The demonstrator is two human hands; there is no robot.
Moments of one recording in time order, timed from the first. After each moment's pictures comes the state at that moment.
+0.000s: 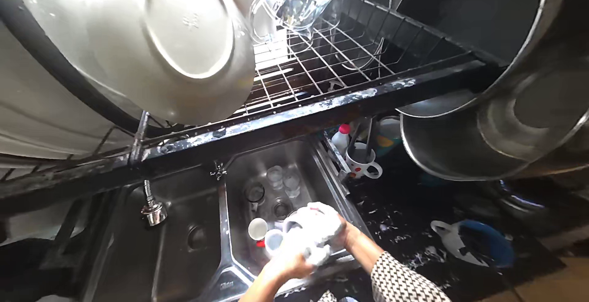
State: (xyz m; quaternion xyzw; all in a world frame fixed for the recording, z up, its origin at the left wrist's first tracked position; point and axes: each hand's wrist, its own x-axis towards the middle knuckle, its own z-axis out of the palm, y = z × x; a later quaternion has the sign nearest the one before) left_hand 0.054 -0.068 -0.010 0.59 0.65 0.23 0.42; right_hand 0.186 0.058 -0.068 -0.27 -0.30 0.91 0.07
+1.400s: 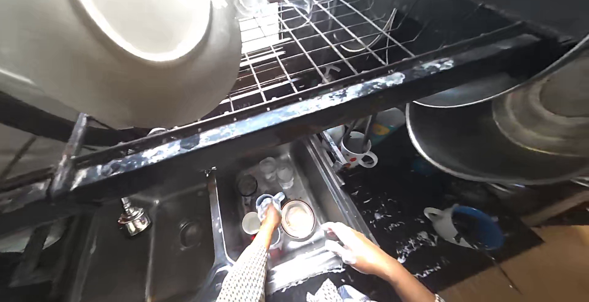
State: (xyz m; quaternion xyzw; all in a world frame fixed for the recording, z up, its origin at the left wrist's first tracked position) left_hand -0.013 0.004 -0.212 0.44 0.83 0.04 0.34; right_hand 0.256 0.033 -0.049 -0.38 -0.78 0.49 -0.10
